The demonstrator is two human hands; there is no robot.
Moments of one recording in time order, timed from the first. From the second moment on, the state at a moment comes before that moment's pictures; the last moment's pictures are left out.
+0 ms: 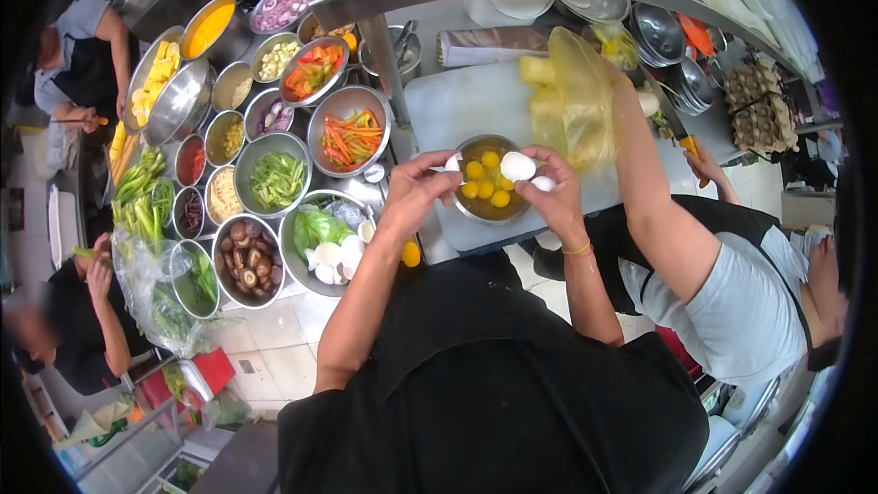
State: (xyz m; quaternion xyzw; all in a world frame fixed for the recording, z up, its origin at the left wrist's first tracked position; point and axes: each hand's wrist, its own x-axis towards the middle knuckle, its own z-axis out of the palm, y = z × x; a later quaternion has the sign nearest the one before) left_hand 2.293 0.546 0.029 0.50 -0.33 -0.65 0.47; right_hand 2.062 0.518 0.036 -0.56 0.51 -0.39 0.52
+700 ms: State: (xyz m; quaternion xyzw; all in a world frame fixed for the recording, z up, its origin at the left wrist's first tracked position) left_hand 2.419 0.665 0.074 0.68 -0.35 -0.37 0.53; right_hand 2.202 0.538 0.076 -0.72 0.28 -0.27 0.58
